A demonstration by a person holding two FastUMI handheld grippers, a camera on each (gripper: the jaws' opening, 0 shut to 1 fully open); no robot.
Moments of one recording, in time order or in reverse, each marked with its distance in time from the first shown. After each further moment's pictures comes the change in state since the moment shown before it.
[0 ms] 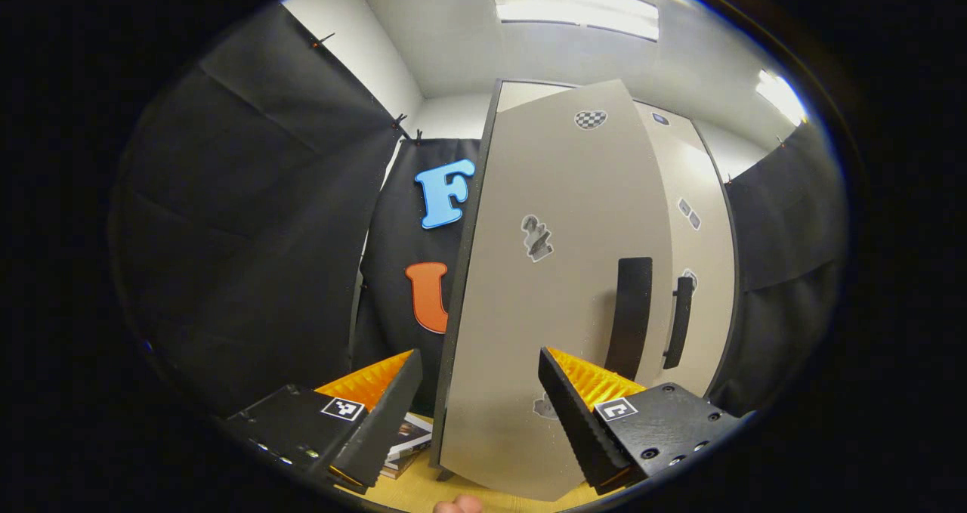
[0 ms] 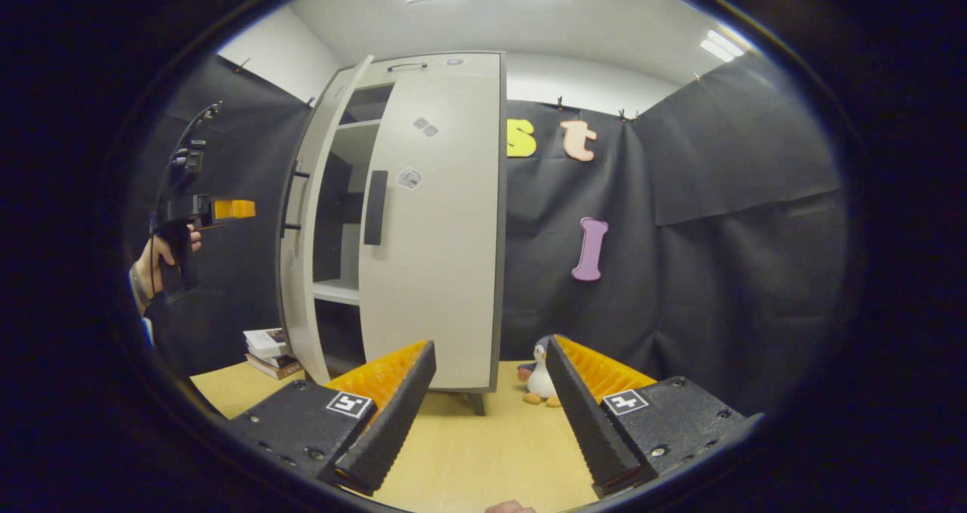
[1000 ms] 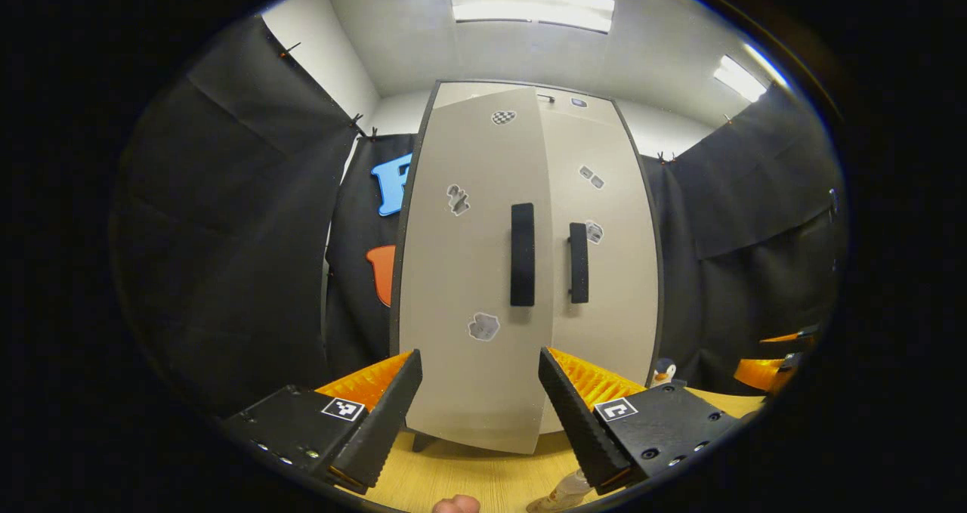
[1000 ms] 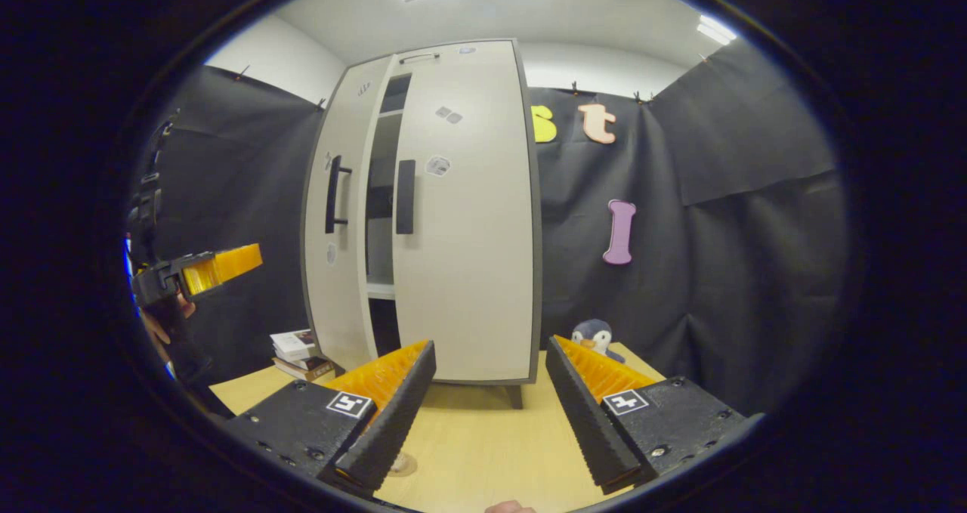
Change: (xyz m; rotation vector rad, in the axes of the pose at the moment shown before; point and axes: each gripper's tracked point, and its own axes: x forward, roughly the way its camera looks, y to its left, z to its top) left arm -0.075 -0.051 -0.051 0.070 0.054 -0.159; right arm 0.009 0.015 -0.020 0.041 0.051 0.112
